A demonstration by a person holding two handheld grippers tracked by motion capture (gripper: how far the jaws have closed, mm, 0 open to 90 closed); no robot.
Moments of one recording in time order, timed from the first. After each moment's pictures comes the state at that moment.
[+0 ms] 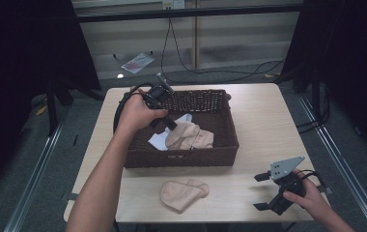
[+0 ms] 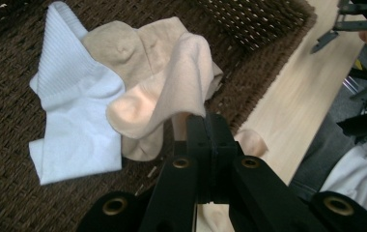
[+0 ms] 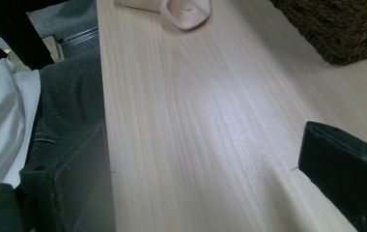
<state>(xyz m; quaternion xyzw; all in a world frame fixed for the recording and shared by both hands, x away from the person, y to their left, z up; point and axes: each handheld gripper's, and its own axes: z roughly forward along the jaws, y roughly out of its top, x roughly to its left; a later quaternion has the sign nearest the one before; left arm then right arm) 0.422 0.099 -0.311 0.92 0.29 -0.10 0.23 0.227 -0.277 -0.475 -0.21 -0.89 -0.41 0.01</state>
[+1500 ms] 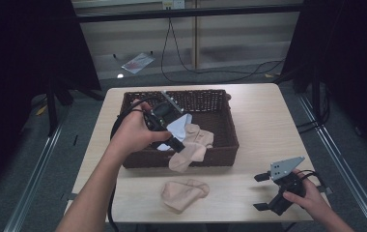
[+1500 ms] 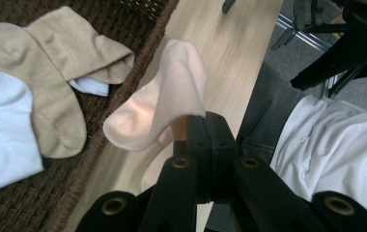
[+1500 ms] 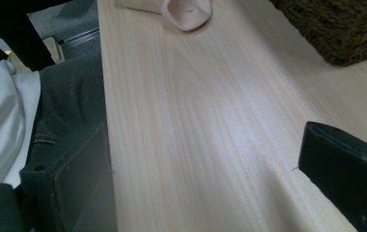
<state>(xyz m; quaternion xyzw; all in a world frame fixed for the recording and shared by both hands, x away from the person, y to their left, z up) 0.345 0.086 -0.293 0.94 0.18 -0.13 0.25 0.226 -0.277 -0.475 -0.21 -0.89 -0.41 0.01</state>
